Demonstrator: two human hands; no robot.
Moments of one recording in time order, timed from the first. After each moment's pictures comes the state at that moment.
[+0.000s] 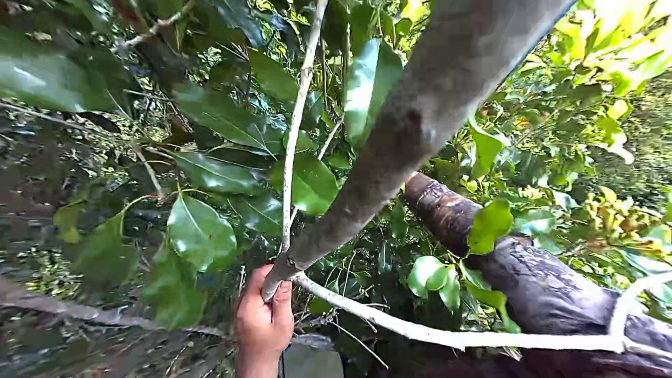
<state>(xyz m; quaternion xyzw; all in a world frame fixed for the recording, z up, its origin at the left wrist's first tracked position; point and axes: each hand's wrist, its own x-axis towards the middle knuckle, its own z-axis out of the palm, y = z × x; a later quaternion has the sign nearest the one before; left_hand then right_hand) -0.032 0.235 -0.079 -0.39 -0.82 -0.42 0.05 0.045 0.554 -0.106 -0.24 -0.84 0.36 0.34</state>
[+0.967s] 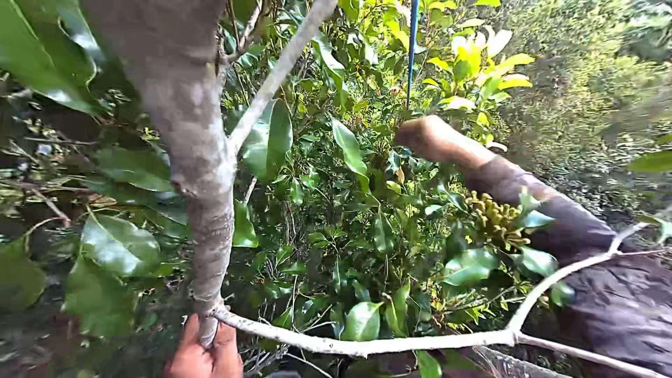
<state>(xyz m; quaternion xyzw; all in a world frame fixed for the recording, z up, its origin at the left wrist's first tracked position) -0.005 0.238 -0.077 -0.40 -0.83 -0.38 0.05 0.218 0.676 -0.027 -0.27 -0.95 0.13 0.11</state>
